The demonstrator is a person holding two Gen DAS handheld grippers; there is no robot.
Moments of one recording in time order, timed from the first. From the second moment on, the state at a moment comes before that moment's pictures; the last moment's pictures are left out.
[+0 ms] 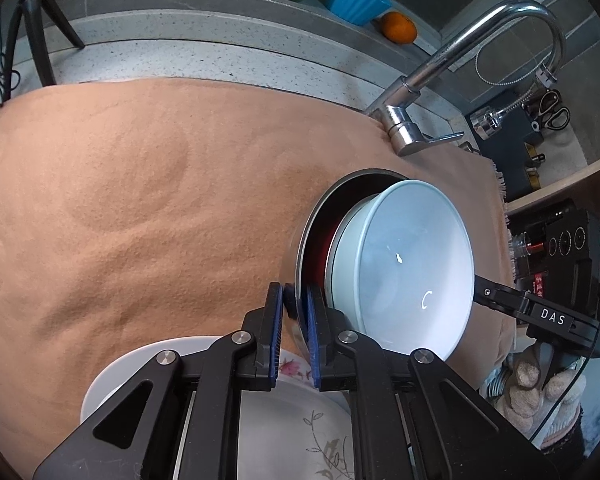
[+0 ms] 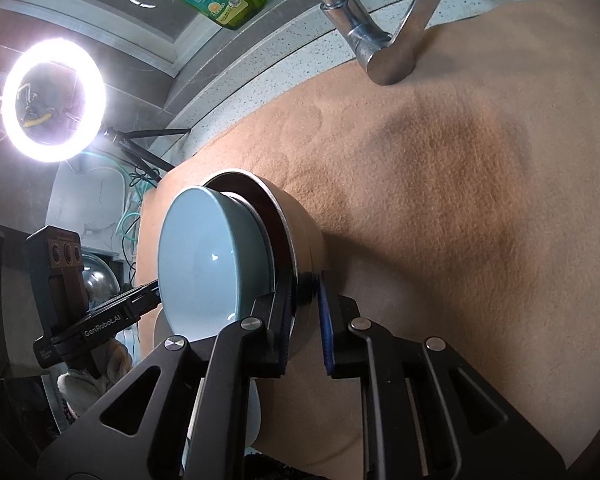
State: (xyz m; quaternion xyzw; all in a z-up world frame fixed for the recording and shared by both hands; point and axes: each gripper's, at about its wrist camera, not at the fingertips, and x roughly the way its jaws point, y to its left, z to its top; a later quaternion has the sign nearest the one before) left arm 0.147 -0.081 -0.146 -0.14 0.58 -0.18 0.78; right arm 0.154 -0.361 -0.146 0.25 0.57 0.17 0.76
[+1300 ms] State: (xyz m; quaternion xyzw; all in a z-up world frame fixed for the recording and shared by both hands) left arm 0.052 0.001 -0.090 -0.13 0.55 -0.17 0.81; right arm 0.066 -0.267 -0.086 0.22 0.55 0.22 0.78
